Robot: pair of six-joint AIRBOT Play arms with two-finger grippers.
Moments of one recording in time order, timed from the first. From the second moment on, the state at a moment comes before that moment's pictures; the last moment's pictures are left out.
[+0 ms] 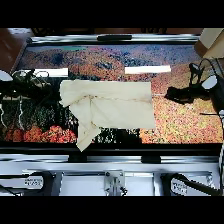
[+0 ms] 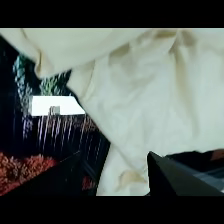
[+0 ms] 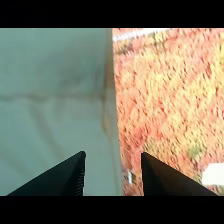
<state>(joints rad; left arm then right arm) 0.20 -1.52 1.33 0.96 -1.39 -1.47 -0.17 -1.35 1.19 -1.21 1.11 1.44</state>
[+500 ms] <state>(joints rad) 0.04 -1.55 1.02 0.88 -1.07 -1.49 -0.19 -1.33 1.10 -1.19 1.22 1.40</state>
